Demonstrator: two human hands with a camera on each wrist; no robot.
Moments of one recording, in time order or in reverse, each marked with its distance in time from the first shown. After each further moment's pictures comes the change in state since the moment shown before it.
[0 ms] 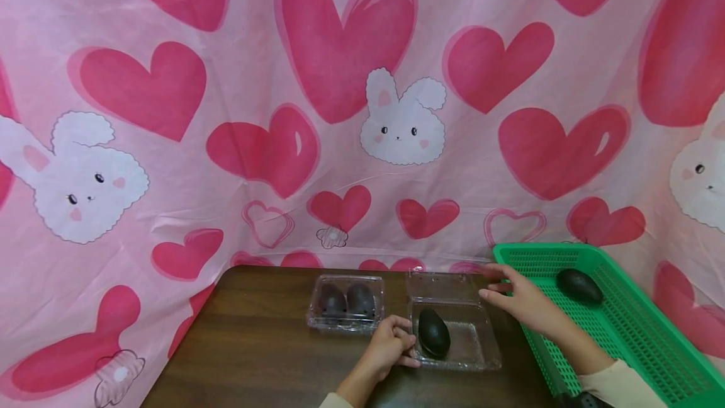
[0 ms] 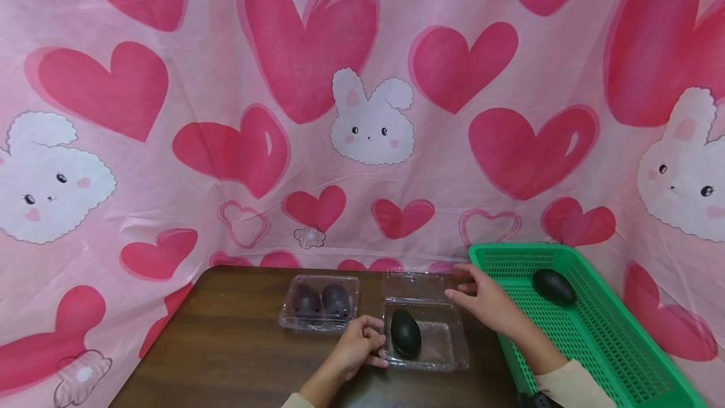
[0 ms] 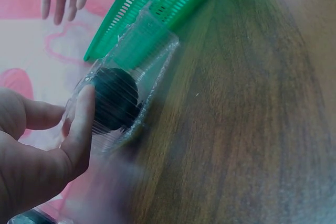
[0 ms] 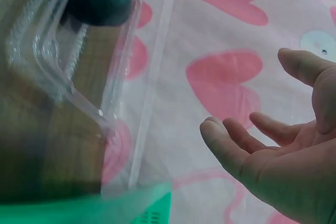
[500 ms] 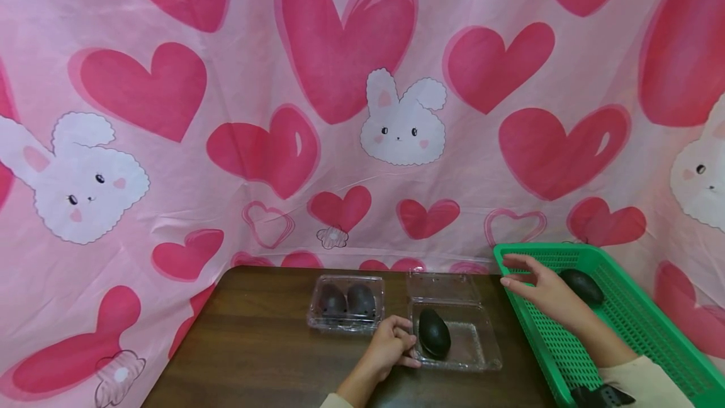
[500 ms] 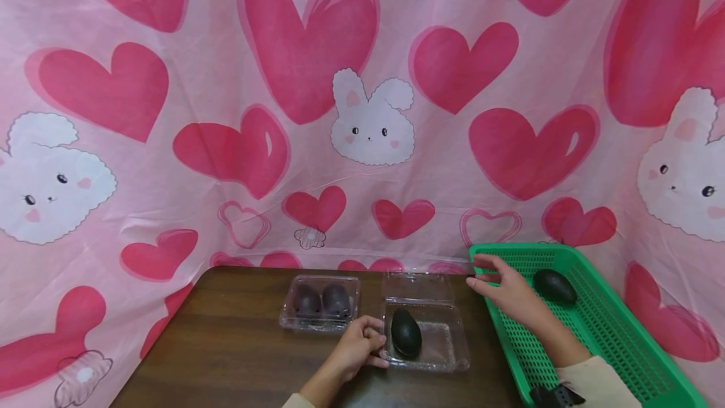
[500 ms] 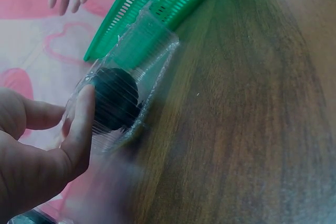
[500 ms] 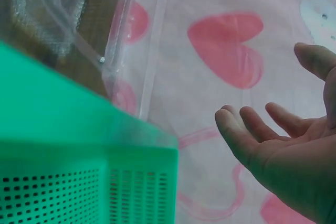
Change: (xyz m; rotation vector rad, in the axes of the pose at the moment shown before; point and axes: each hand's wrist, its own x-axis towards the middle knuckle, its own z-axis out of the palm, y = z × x) left_hand 0.001 0.000 -0.001 0.002 -0.002 -0.013; right_hand -0.005 0.011 -0.030 0.000 0.063 -0.038
